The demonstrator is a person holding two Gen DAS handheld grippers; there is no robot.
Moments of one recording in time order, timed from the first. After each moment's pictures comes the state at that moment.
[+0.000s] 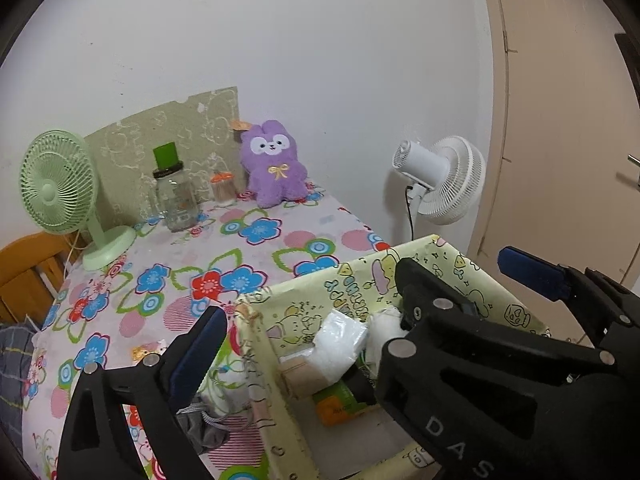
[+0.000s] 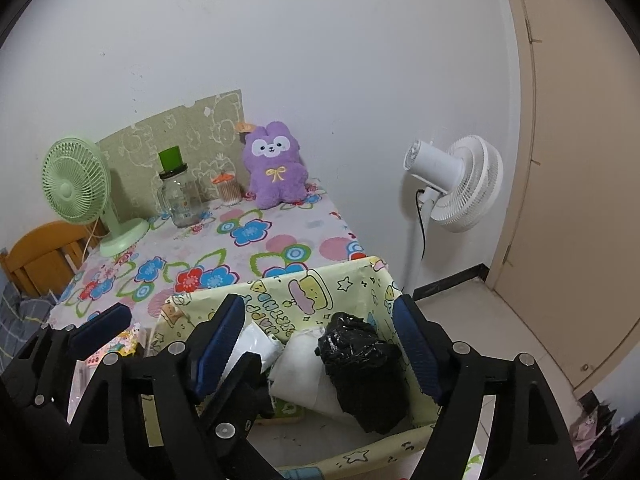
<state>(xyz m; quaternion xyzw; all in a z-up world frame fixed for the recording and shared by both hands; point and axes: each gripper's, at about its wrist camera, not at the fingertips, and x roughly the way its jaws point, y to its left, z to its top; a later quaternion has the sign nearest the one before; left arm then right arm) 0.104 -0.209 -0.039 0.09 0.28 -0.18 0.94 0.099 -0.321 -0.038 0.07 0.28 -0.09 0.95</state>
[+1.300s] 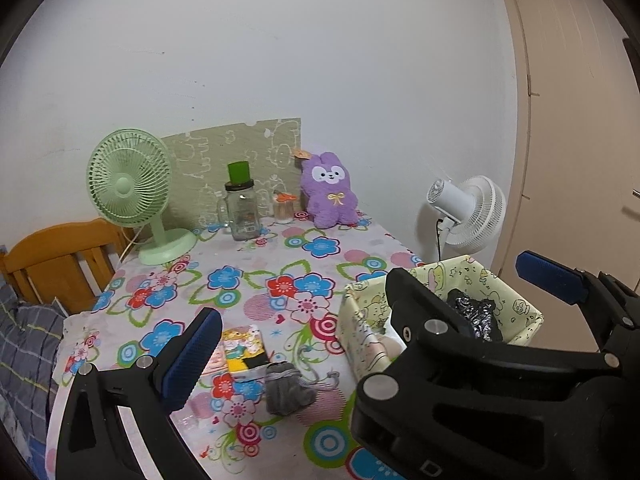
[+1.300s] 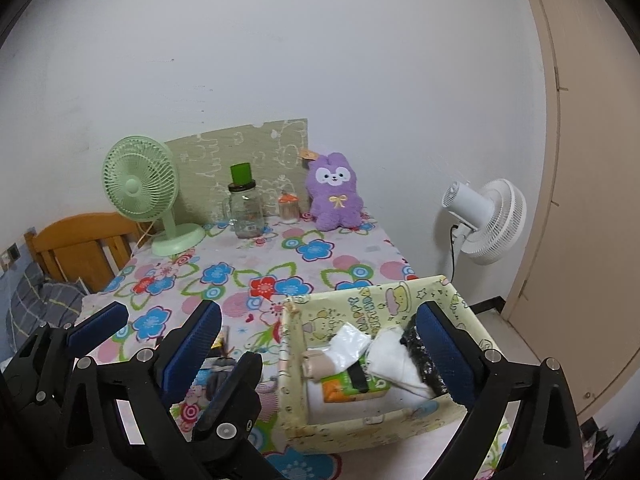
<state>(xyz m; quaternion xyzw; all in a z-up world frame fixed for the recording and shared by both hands) 0.050 -0.112 -0.003 0.05 0.23 -0.13 0.96 0.048 -0.226 0.008 0.03 0.24 -0.04 0.97</state>
